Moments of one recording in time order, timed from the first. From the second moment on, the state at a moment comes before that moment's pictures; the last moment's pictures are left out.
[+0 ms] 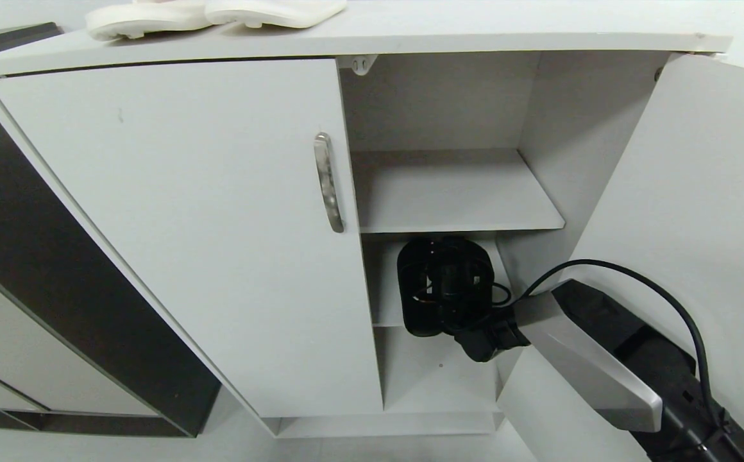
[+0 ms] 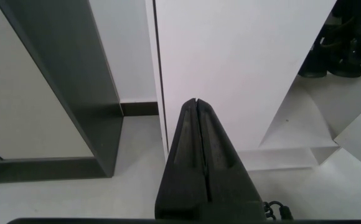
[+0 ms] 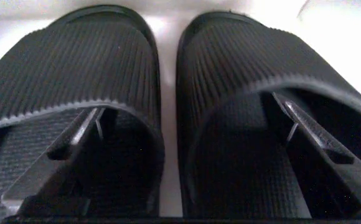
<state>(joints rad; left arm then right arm) 0.00 0.00 0.00 0.00 0.00 0.01 0.60 2.68 -1.83 -0.70 -0.70 0.09</state>
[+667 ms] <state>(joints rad) 0.00 0.00 0.00 0.00 0.00 0.01 0.71 2.36 -1.15 -1.03 -0.76 0.09</state>
